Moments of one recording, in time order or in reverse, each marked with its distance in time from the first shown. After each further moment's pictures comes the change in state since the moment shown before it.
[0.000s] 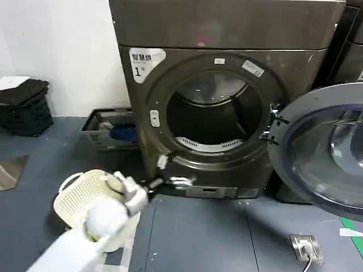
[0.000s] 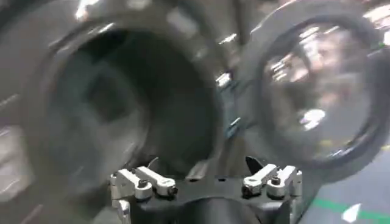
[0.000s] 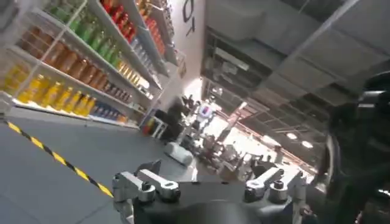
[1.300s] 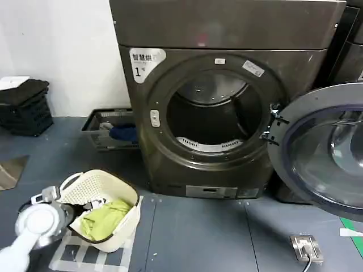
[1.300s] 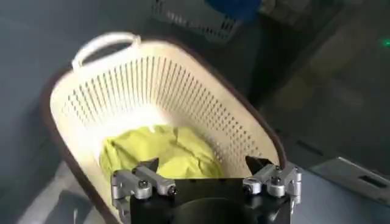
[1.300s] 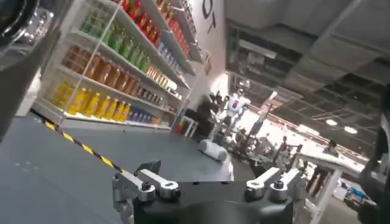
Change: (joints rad) left arm 0.242 0.161 -0.406 0.113 -1.108 0.496 -0.964; right arm 0.020 0.000 -0.062 -0.011 0.059 0.061 -0.078
